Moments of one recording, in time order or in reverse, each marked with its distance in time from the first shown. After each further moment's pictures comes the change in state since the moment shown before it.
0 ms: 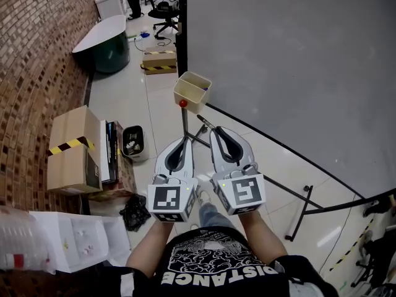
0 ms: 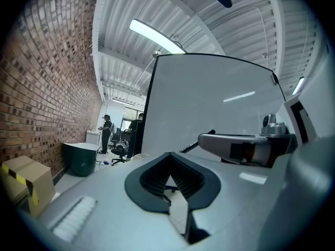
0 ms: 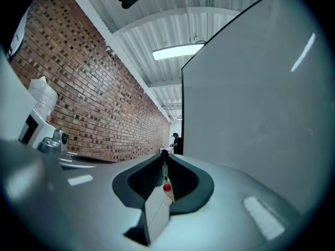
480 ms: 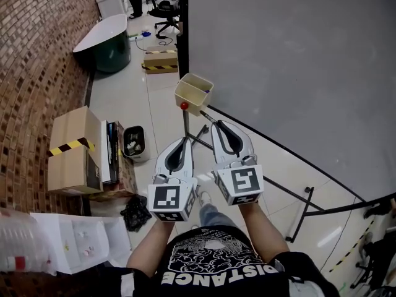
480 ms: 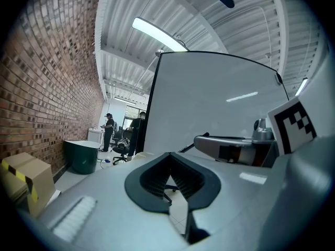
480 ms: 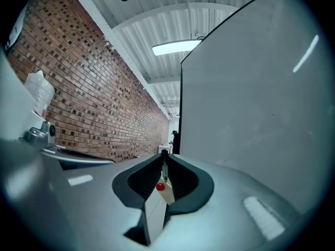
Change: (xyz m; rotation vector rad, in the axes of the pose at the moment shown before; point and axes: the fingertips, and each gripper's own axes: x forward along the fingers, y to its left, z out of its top) left arm 0.014 0.011 -0.005 -0.017 0.022 0.015; right arm 0.033 -0.019 -0.017 -0.019 0.036 -0.001
